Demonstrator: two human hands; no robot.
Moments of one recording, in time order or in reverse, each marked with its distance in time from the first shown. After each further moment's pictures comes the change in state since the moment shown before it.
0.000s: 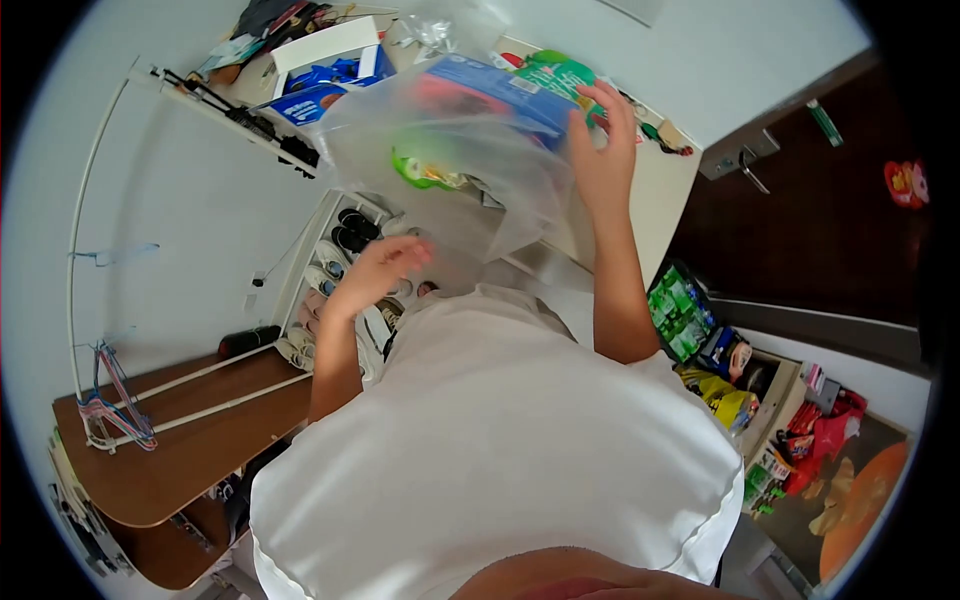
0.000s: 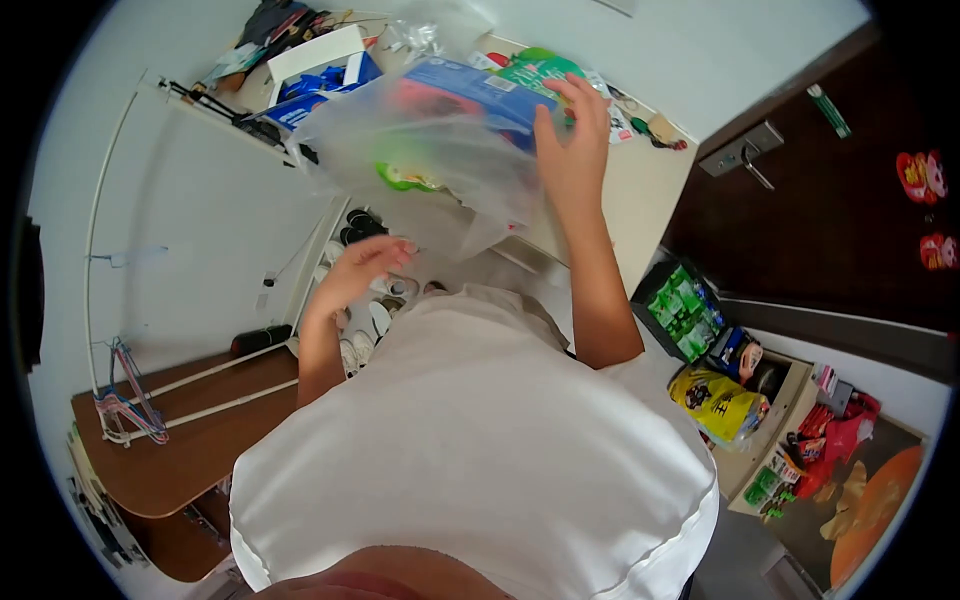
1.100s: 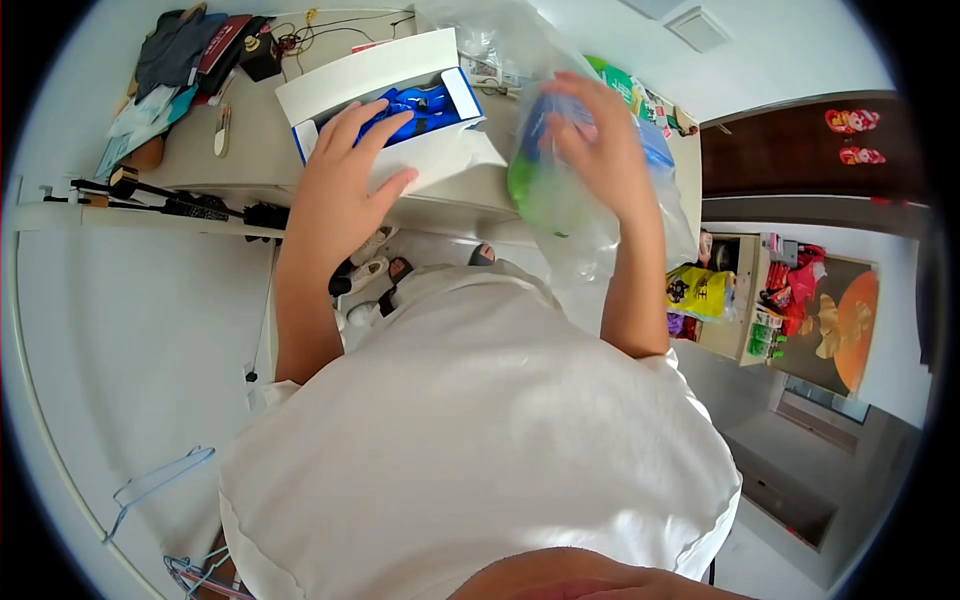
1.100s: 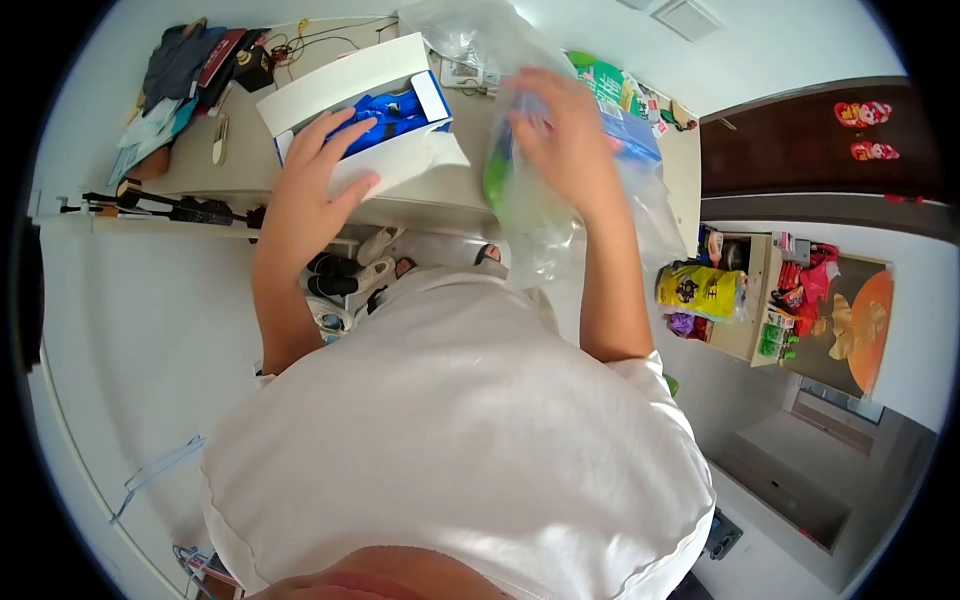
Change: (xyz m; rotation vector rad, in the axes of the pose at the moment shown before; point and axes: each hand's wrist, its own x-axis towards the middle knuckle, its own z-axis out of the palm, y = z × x) left_hand 0.126 0.079 -0.307 0.751 0.154 0.677; right_hand 0.046 -0.121 0.212 -0.558 -0.333 0.041
